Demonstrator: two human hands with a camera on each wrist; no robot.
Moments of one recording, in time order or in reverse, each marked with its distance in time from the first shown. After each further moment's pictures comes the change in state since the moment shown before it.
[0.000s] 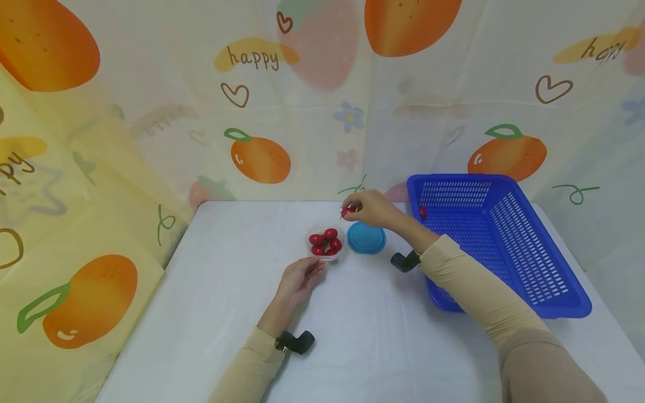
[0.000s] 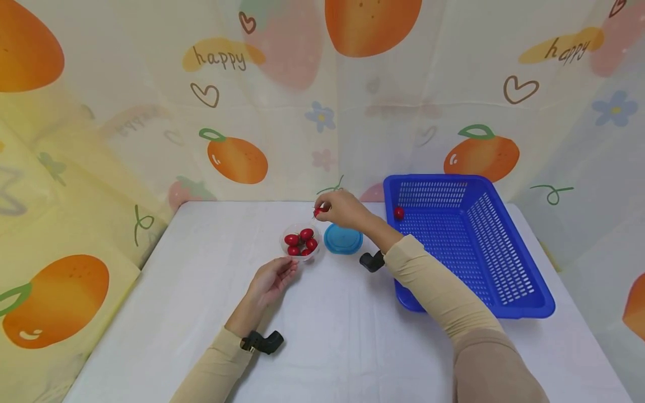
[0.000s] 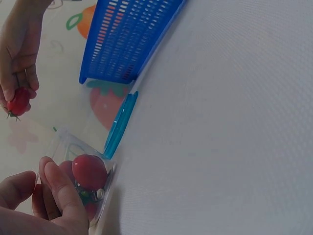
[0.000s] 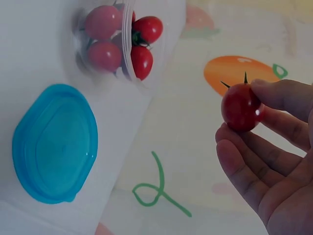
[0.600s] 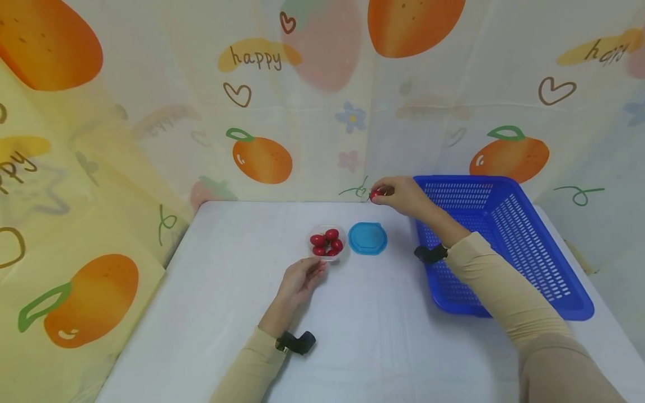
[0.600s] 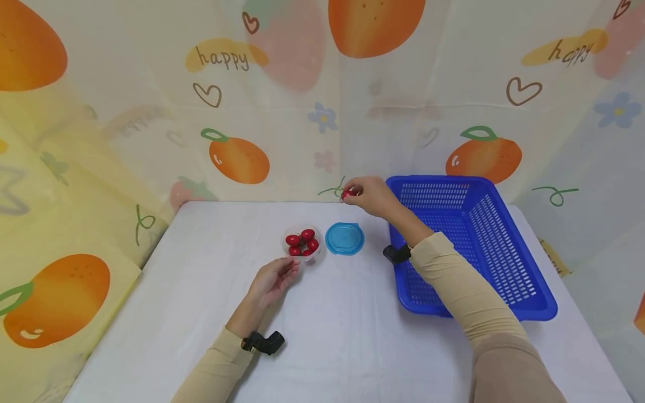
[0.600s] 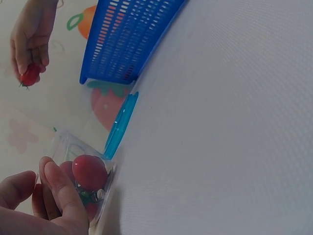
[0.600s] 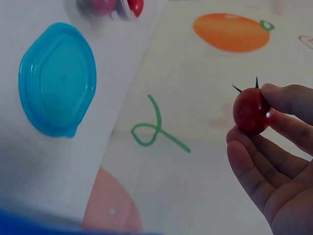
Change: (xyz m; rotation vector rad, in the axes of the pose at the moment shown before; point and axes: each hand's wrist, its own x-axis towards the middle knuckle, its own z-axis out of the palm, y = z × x) left_hand 0.001 -0.001 -0.001 -0.006 -0.016 0.020; right_hand -0.015 0.037 -0.035 0.077 0.178 0.098
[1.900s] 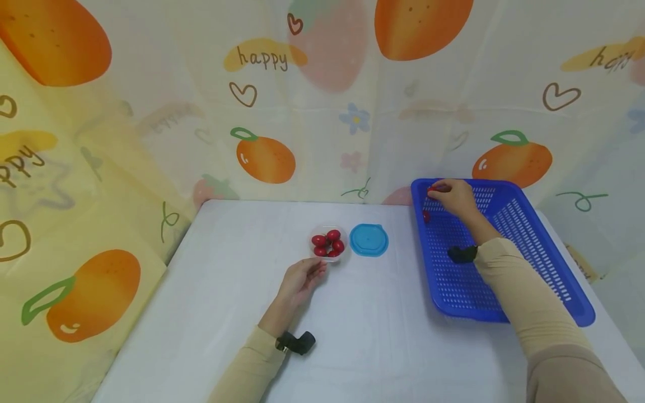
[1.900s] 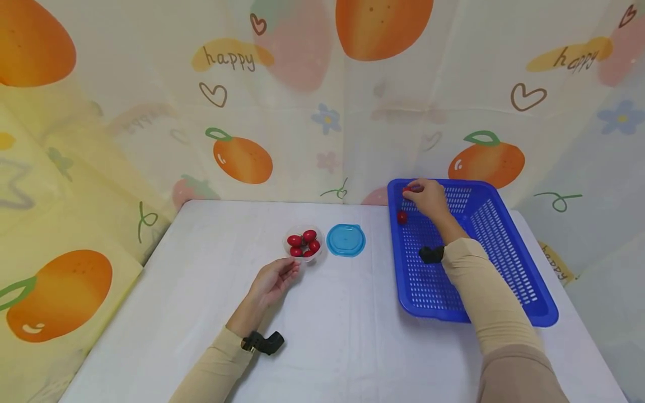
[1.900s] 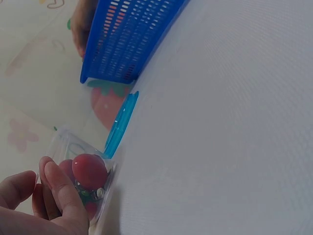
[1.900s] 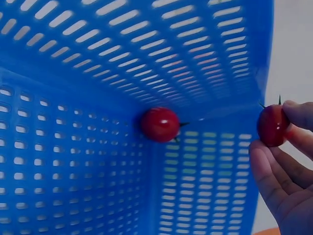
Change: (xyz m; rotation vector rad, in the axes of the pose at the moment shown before) left_hand -0.002 0.001 -0.001 -0.002 0.015 -0.003; right_hand -0.010 0.114 -0.033 0.031 0.287 0.219
